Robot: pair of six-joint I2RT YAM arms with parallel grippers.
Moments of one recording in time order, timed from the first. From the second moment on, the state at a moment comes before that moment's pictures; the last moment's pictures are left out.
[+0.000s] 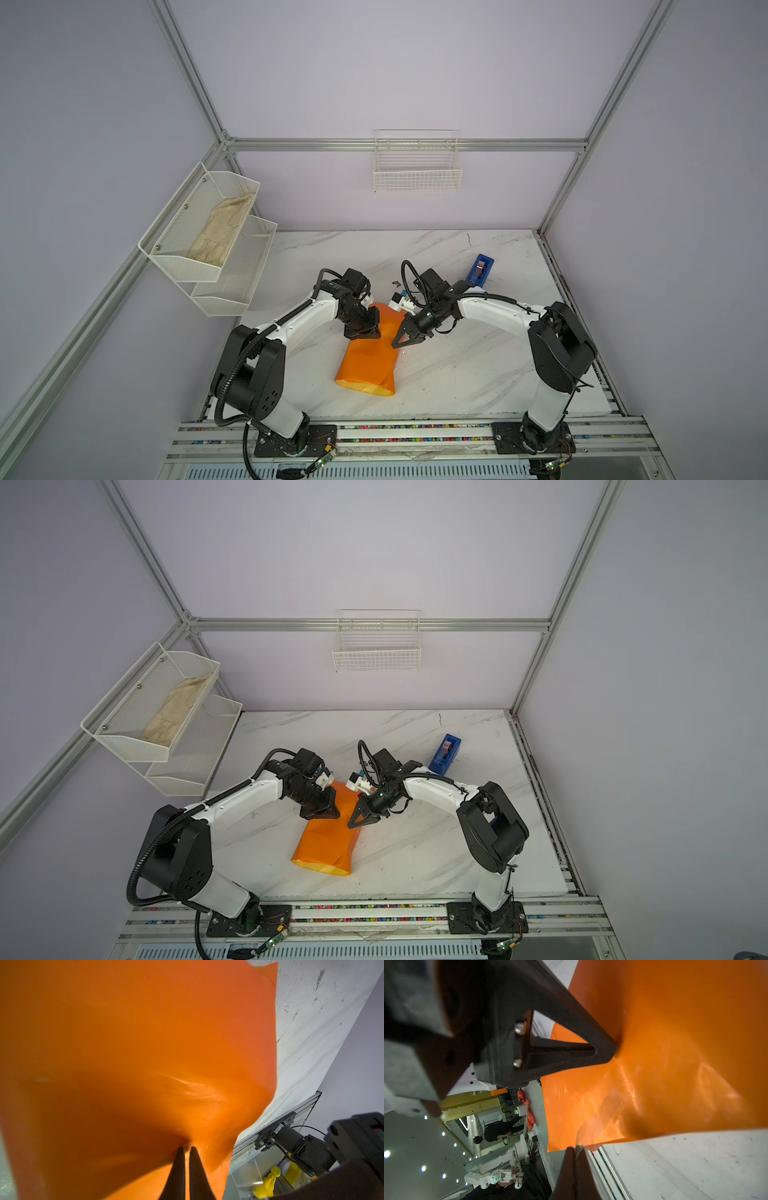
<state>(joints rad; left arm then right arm) -0.43 1.57 1.09 -0.86 0.46 -0.54 0.72 1.82 1.27 -0.66 -0.96 0.34</state>
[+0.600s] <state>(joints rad) -0.43 1.58 1.09 -0.86 0.46 -0.54 0.74 1.90 1.29 -0.71 -1.03 0.27</state>
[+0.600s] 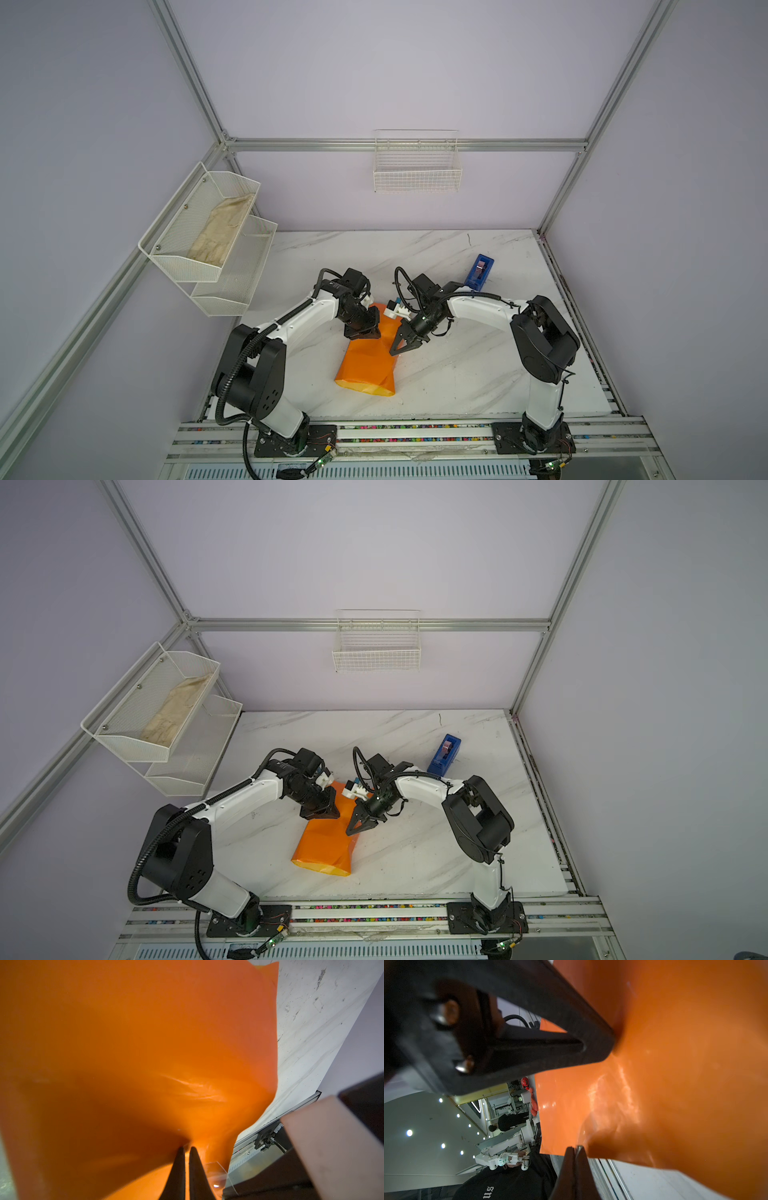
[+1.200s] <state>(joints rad) -0.43 1.58 1.10 -0.87 0.46 -0.54 0.74 1.93 1.29 -0.71 -1.03 0.28</state>
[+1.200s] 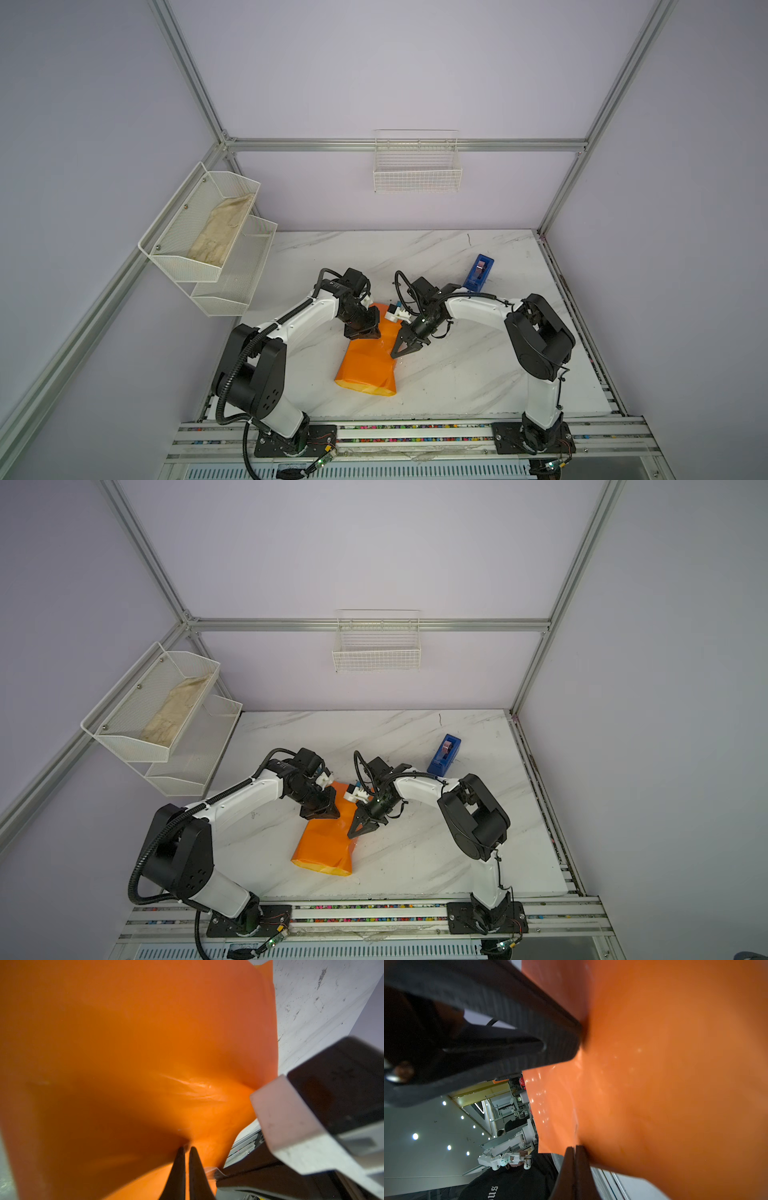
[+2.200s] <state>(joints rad) -0.43 1.58 1.10 -0.87 0.46 -0.54 0.73 1.92 1.29 -0.72 -1.03 0.41</state>
